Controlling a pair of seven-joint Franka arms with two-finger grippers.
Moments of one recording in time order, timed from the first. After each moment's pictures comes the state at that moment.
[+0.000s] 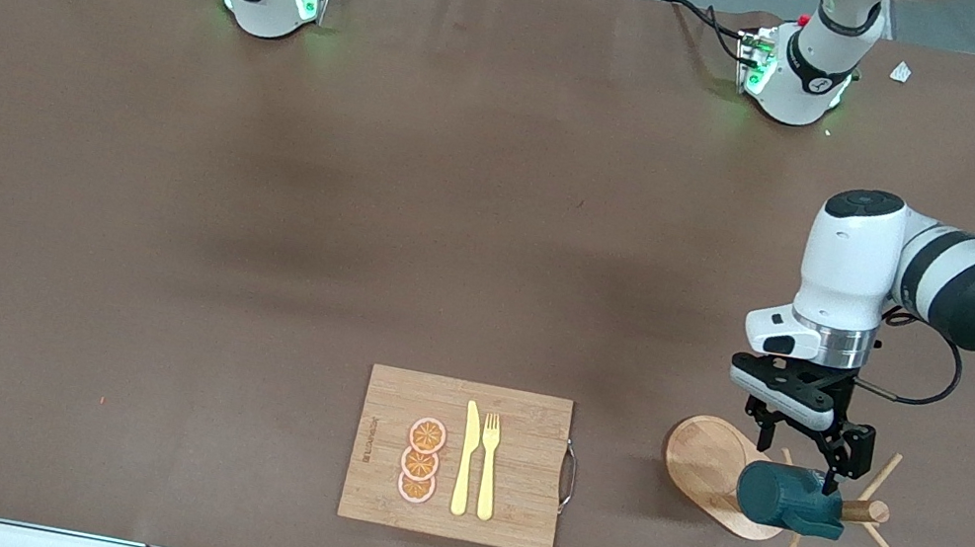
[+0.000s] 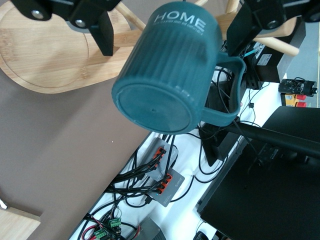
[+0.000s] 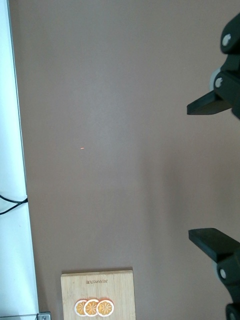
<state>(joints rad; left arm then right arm) 0.12 0.39 -0.29 -1.88 1.31 2.82 -0.39 -0.05 0.10 0.00 -1.42 0.04 1.65 0.02</state>
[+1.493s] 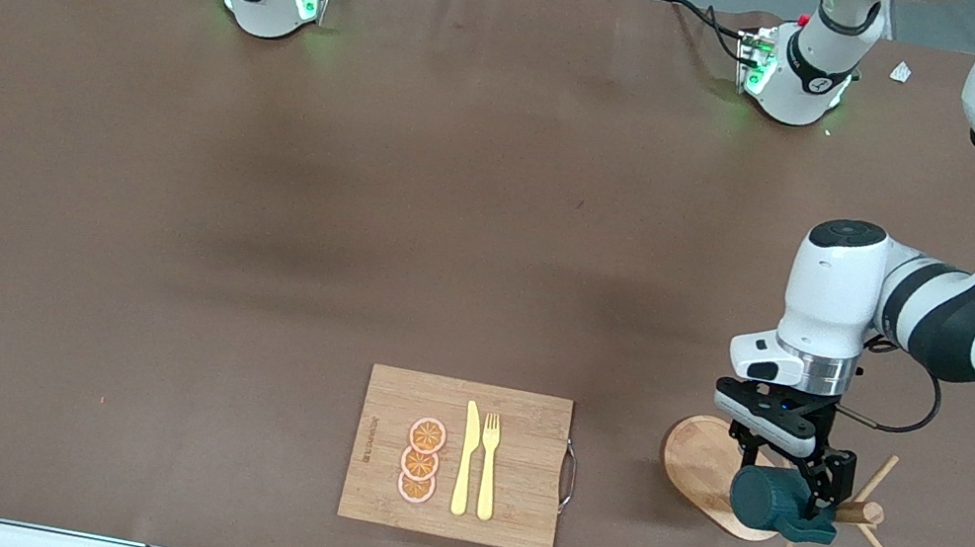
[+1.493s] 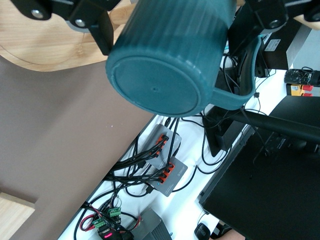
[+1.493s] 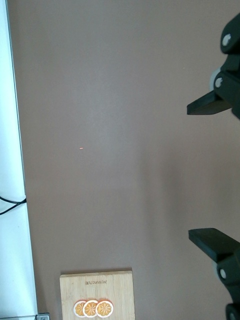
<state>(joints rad) 0.09 0.50 -0.29 -1.76 1.34 2.82 -0.41 -0.05 0.10 0.00 -1.42 0.04 1.65 0.02</state>
